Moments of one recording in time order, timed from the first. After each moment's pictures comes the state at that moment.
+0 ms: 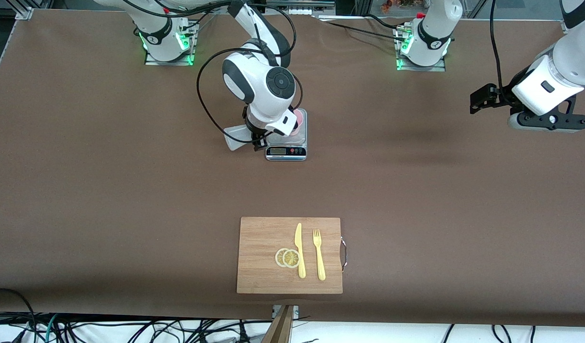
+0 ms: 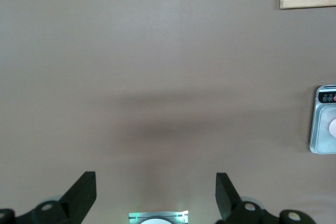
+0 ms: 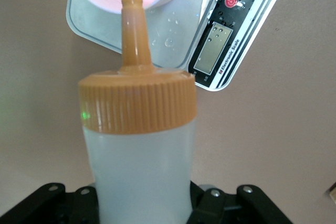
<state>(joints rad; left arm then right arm) -0.05 0.00 -0.05 -1.65 -0.02 1.49 -0.06 0.84 0.52 -0.06 -1.63 -0.17 1.87 -1.12</state>
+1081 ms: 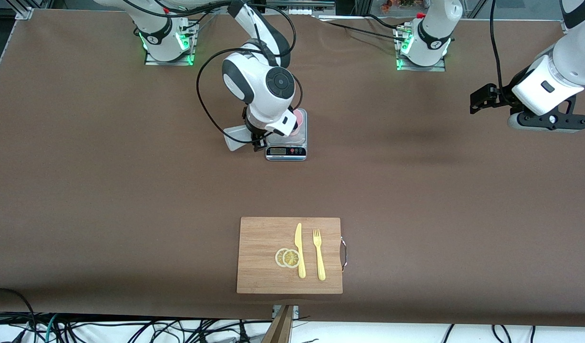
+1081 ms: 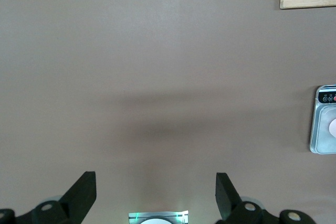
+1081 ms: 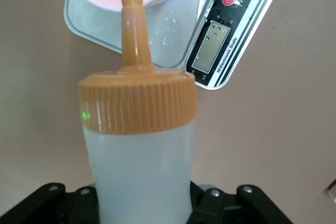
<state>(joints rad) -0.05 0.00 -0.05 -1.65 -0.02 1.49 -0.06 0.84 0.52 -0.07 -1.63 -0.16 1.87 -1.12</state>
